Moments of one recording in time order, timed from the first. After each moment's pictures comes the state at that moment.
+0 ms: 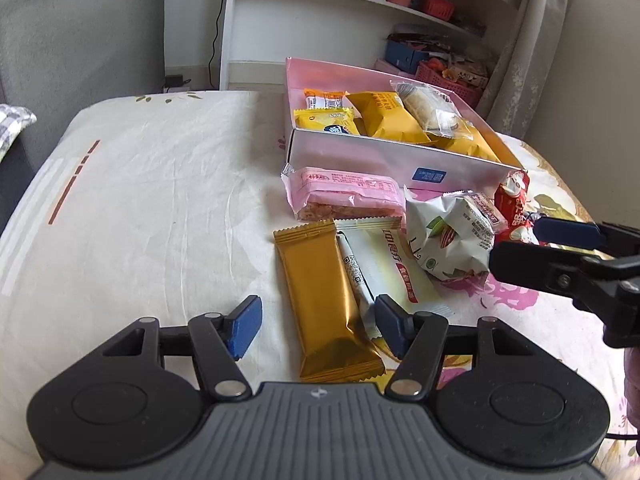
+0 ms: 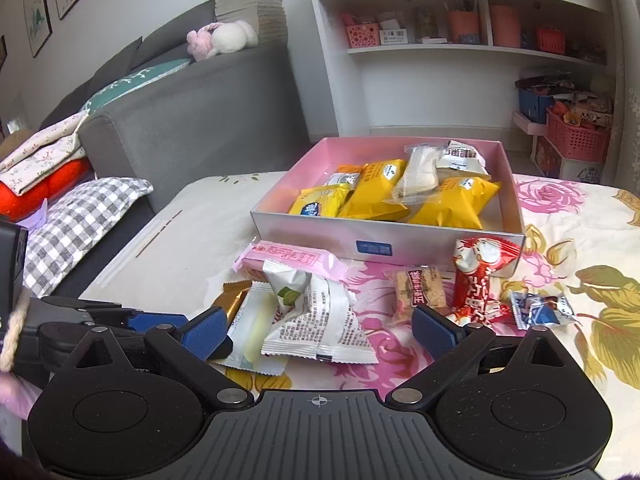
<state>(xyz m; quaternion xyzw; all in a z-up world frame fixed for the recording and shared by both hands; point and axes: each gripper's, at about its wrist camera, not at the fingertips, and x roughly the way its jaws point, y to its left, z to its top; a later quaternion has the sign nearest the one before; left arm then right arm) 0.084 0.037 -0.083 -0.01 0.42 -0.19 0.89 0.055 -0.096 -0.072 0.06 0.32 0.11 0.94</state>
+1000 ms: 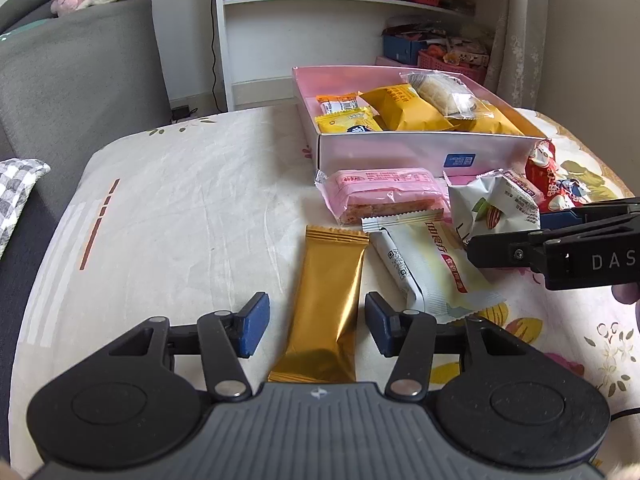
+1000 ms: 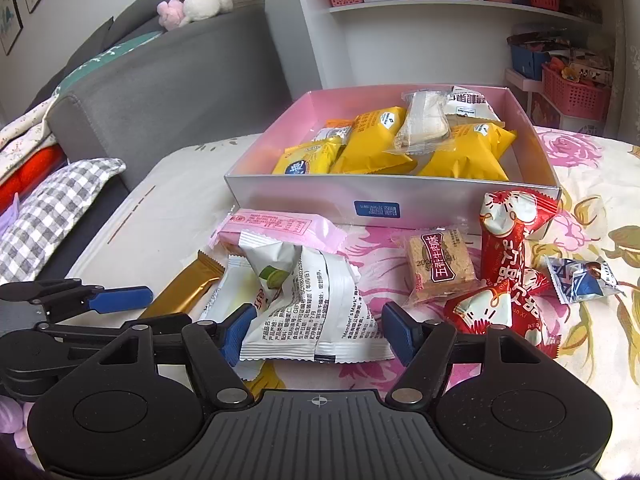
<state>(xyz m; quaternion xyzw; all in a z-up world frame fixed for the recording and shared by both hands) 0.091 0.047 -0.087 0.08 0.39 -0.18 0.90 0.087 -0.087 -0.104 0.08 0.37 0.09 0.92</state>
